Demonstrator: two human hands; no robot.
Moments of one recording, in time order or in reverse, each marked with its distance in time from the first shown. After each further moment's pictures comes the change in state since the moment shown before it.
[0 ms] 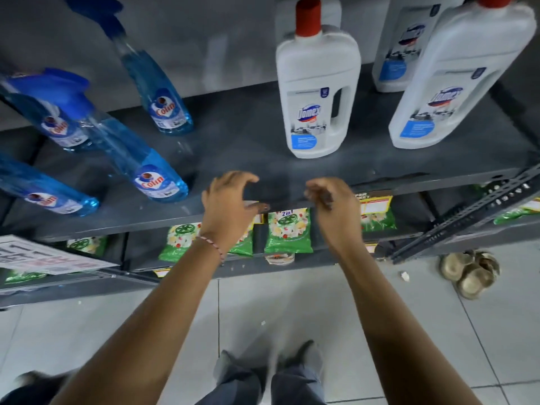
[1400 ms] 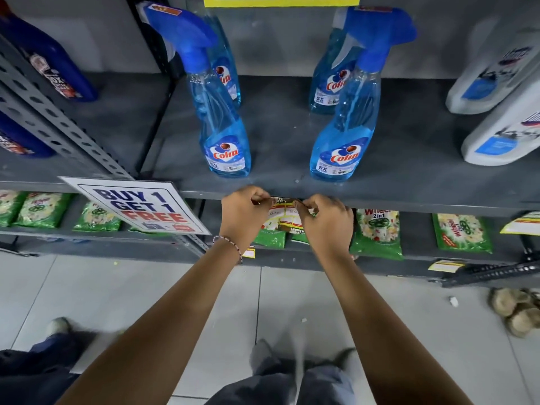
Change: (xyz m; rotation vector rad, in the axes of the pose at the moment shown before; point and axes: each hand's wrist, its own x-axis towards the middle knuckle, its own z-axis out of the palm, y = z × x) left_hand -0.054 -0.273 -0.105 -0.391 0.101 -0.351; right_hand -0.089 -0.147 0.287 -0.421 -0.100 -0.046
